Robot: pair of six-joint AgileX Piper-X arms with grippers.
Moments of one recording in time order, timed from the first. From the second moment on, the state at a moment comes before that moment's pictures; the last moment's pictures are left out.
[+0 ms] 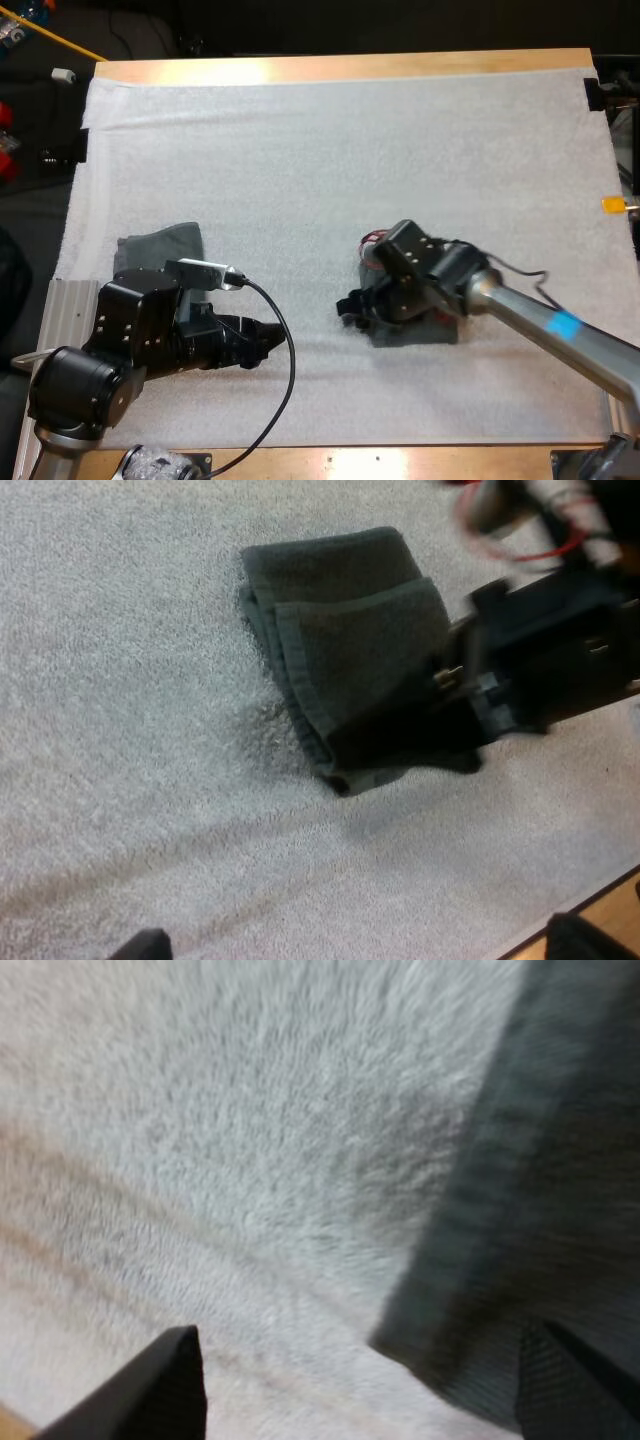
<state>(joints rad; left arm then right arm) -0.34 0.73 -0.91 1.20 0.46 -2.07 0.77 1.54 -1.03 0.76 -0.27 -1.26</state>
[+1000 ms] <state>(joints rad) -0.34 0.73 -0.89 1.19 0.46 -2.07 0.77 0.70 -1.03 1.24 -0.01 -1.30</state>
